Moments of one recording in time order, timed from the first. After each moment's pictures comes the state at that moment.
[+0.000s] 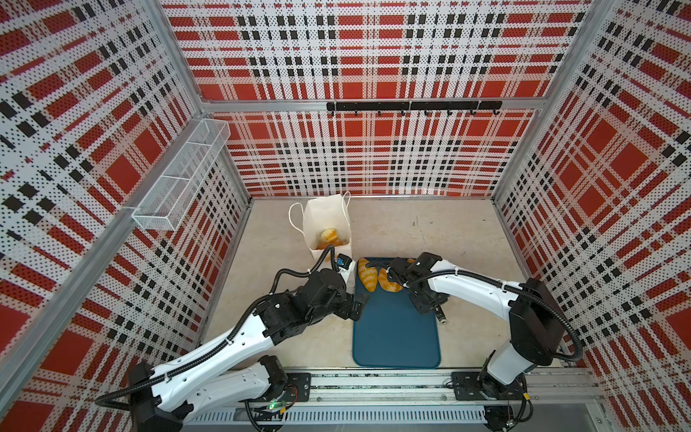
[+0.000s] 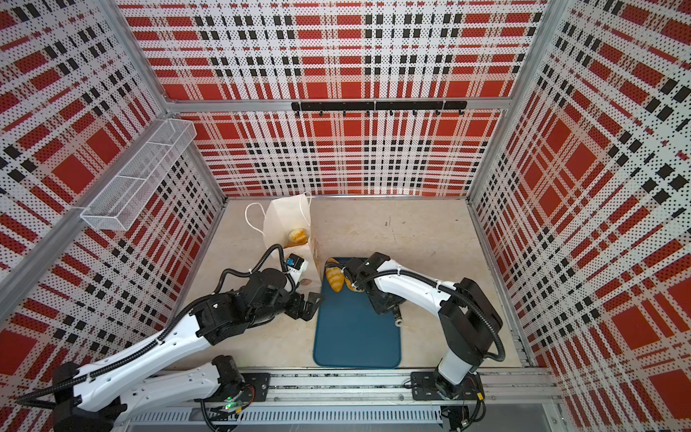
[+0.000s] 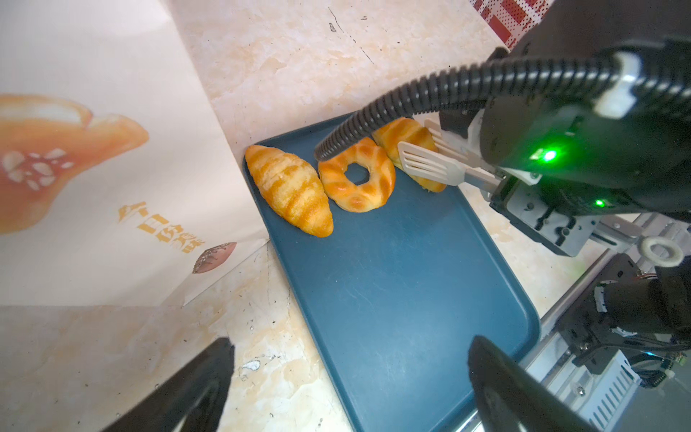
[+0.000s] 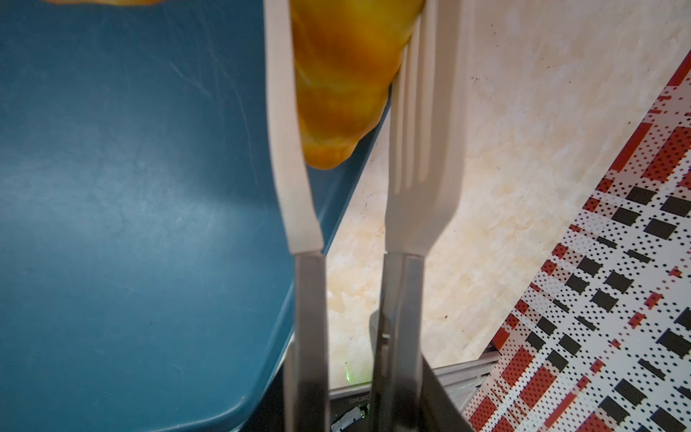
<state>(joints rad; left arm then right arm) -0.92 0.94 0.85 -0.60 -0.15 -0.40 0.83 1.65 1.20 -1.29 0.40 0.43</state>
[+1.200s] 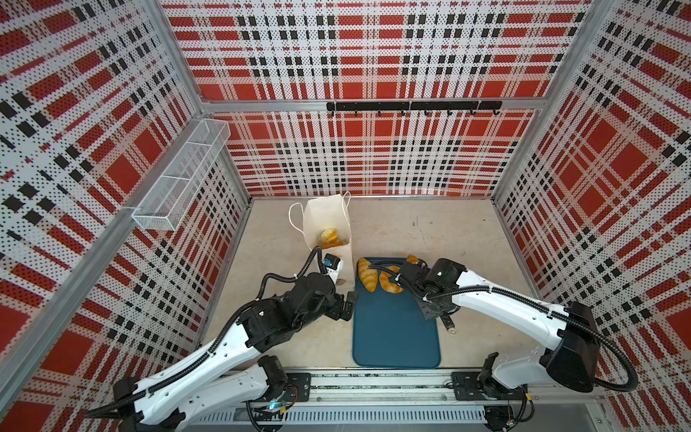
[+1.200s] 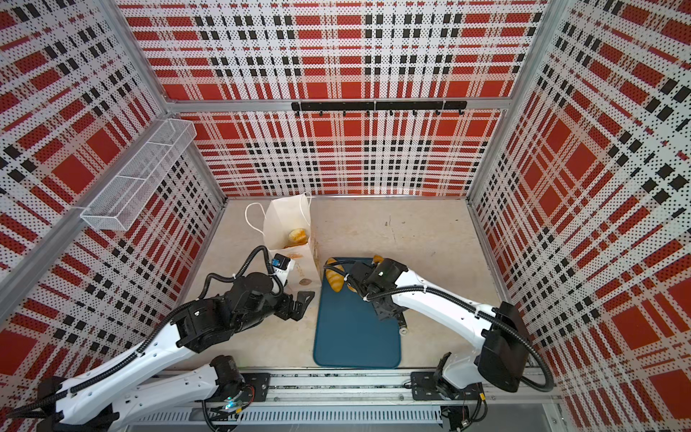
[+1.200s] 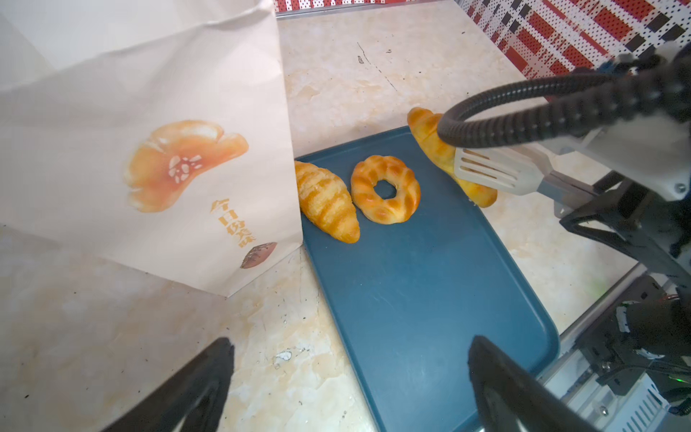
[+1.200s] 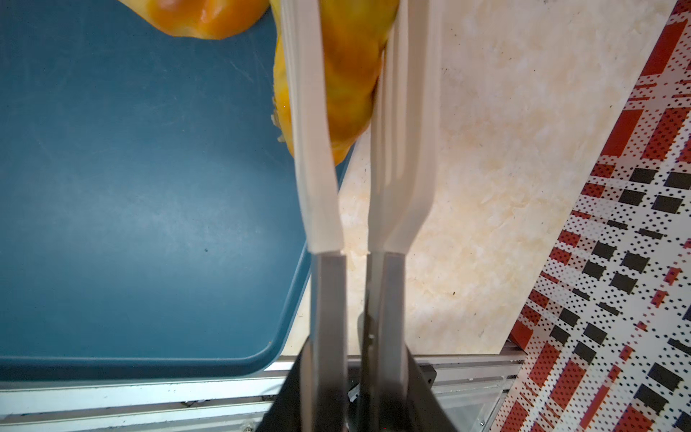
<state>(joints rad) -0.93 0.84 0.87 -0.69 -0.25 -0.40 0.94 1.43 1.22 -1.39 0.39 0.56</state>
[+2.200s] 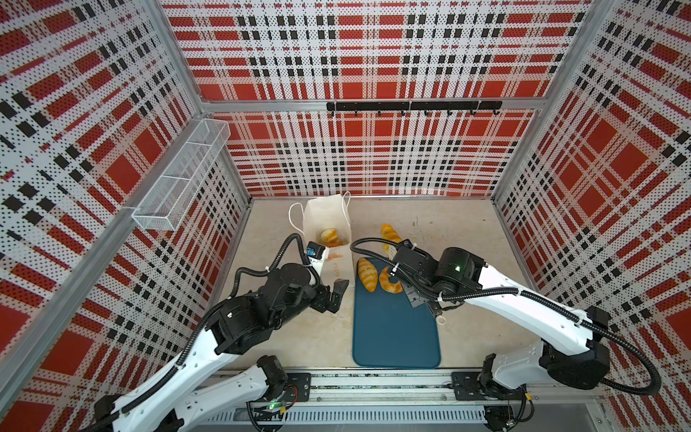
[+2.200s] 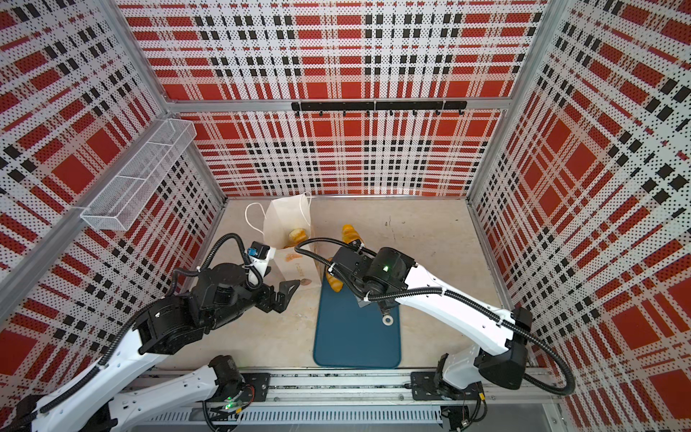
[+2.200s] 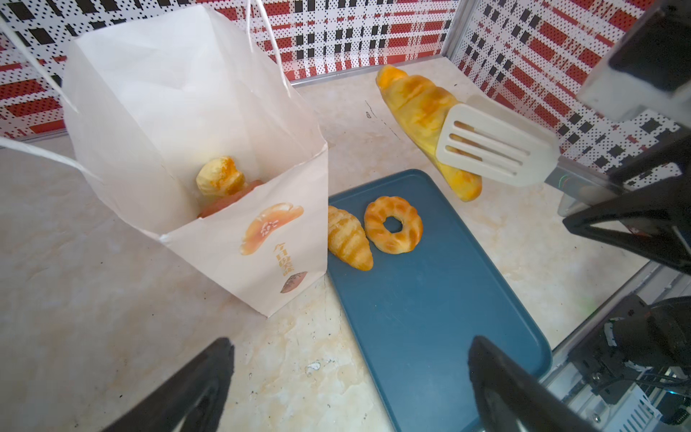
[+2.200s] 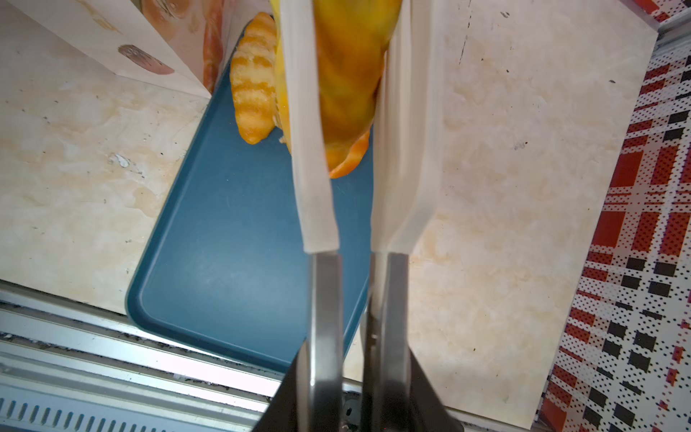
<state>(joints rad) -0.87 0.79 1.07 -0.84 -0.26 -0.30 1.09 1.46 1.63 -1.46 0.45 0.58</state>
